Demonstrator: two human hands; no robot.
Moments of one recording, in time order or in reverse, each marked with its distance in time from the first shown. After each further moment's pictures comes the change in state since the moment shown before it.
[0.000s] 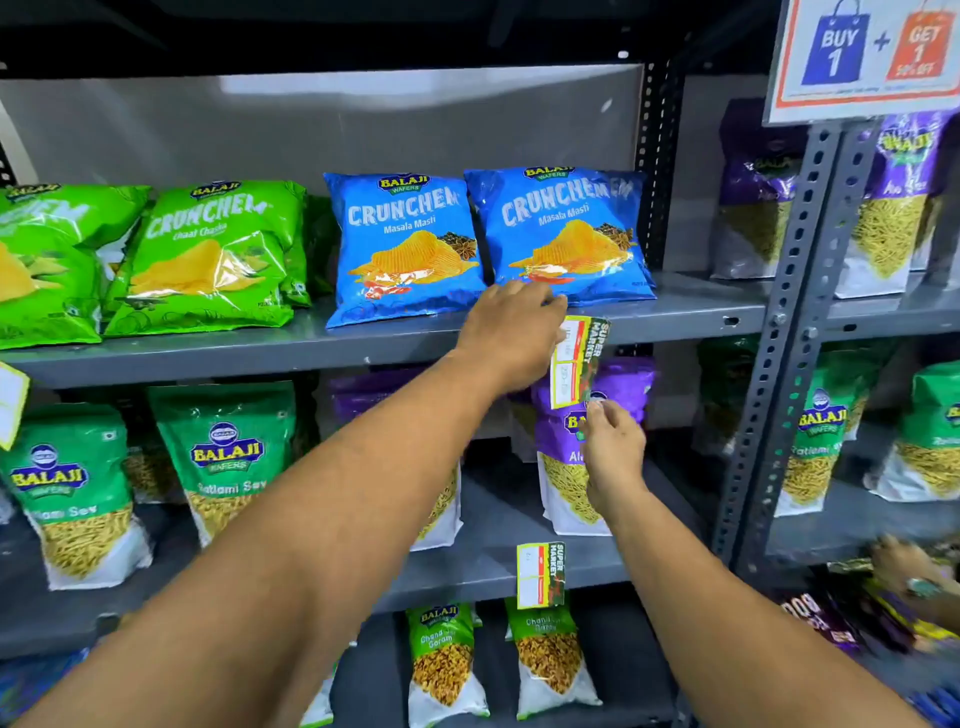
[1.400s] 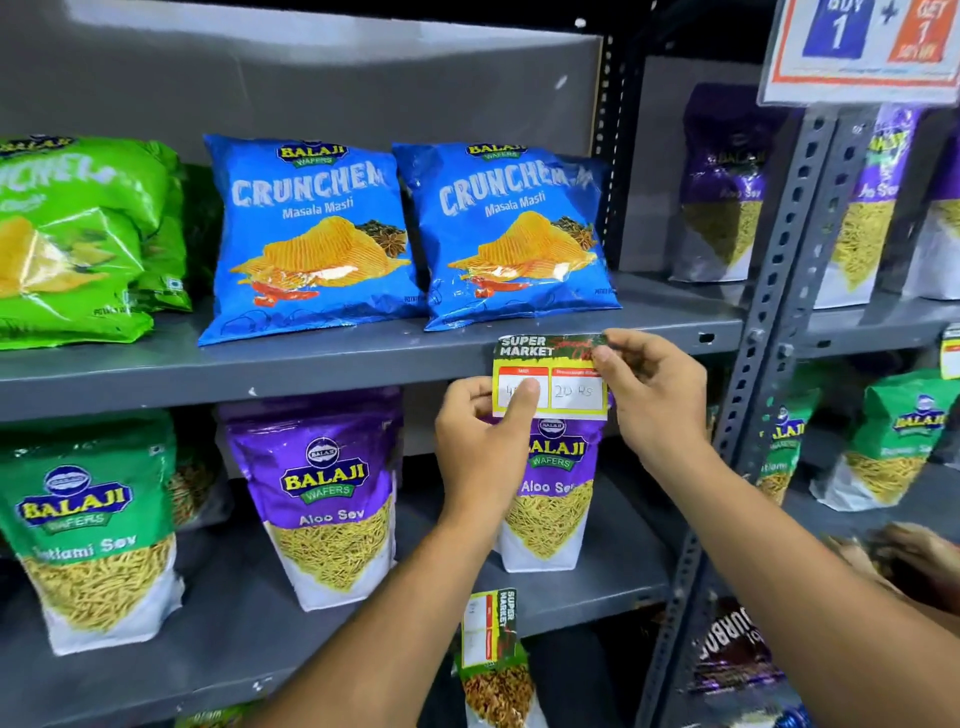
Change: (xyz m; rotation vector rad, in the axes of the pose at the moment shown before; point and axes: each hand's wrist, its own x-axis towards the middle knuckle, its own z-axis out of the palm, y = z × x) left_hand -0.018 0.063 0.088 -1.540 0.446 -0.929; right_hand 0.067 -0.075 -0.037 -0.214 -0.076 -0.478
